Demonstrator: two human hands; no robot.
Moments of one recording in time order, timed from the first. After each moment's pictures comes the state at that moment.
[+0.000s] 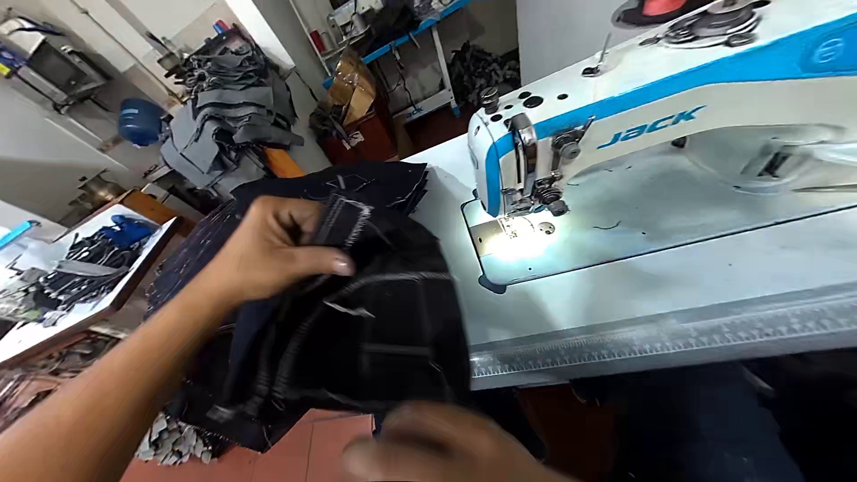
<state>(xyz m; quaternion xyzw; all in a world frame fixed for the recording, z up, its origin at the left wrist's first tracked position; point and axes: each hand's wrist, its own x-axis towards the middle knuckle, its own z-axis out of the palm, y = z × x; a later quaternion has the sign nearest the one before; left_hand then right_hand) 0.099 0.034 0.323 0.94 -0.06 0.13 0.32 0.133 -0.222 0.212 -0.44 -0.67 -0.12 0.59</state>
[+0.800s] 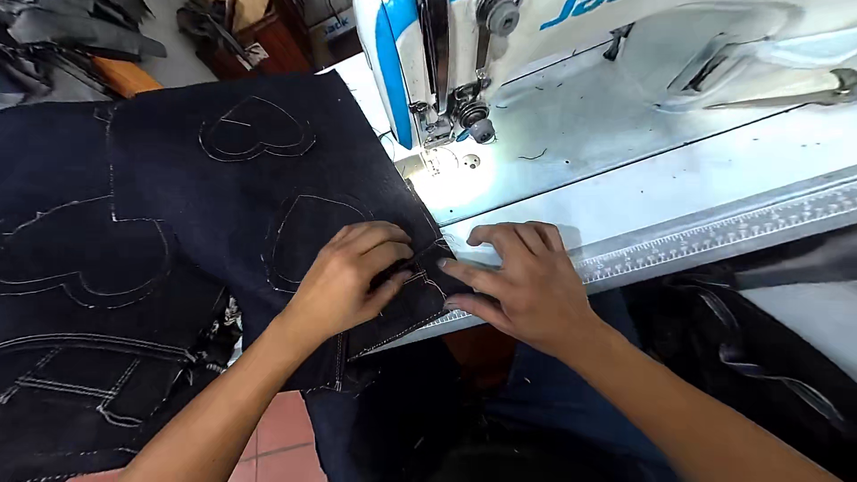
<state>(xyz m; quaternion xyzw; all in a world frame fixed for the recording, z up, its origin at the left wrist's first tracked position) 0.153 -0.039 0.111 0.97 -0.15 0.14 0.13 0.270 -0.284 0.046 -0.77 -0.53 -0.20 0.29</state>
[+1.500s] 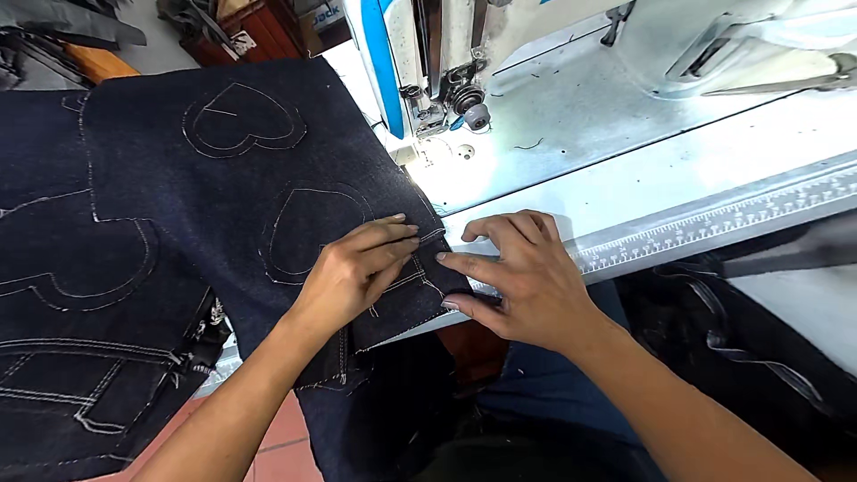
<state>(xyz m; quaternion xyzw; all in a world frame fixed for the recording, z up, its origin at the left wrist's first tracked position) 0.158 -0.046 0.092 0.95 -0.16 0.17 0.21 0.270 -0.287 0.047 -0.77 -0.54 -0.17 0.31</state>
